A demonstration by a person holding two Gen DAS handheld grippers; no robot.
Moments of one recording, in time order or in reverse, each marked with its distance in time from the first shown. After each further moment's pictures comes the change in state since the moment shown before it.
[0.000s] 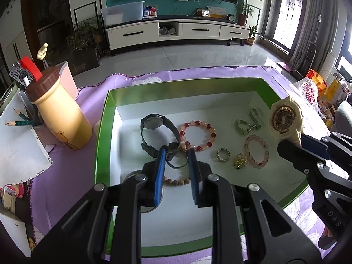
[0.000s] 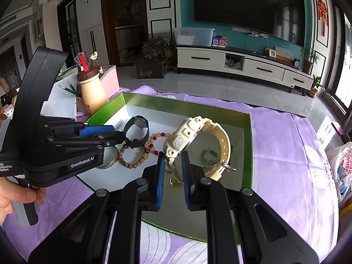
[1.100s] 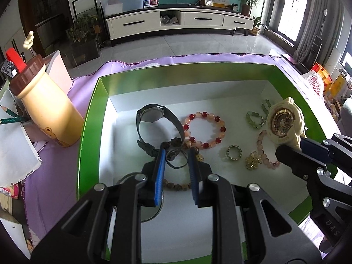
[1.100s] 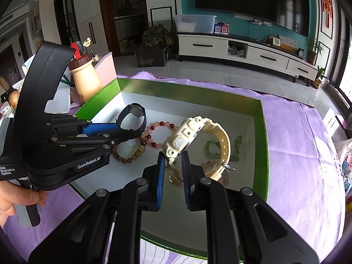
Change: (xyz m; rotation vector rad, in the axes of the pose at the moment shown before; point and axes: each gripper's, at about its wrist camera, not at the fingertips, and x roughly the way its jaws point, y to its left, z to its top) left arm 0.034 -0.001 0.006 -0.002 0.068 0.020; right arm 0.032 -0.007 -0.001 0.016 0.084 0.023
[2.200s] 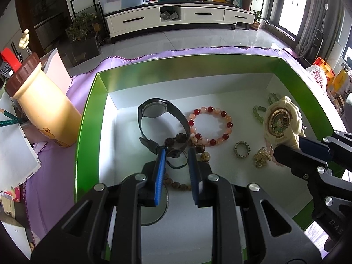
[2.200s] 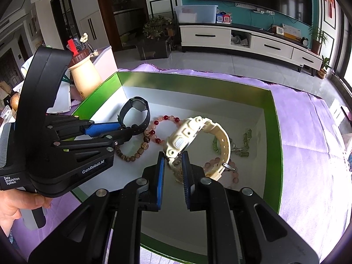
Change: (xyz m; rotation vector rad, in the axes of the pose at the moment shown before) left arm 0.009 0.000 0.001 0.021 0.031 0.019; right arm 0.017 -0.002 0.006 0.030 0.060 0.039
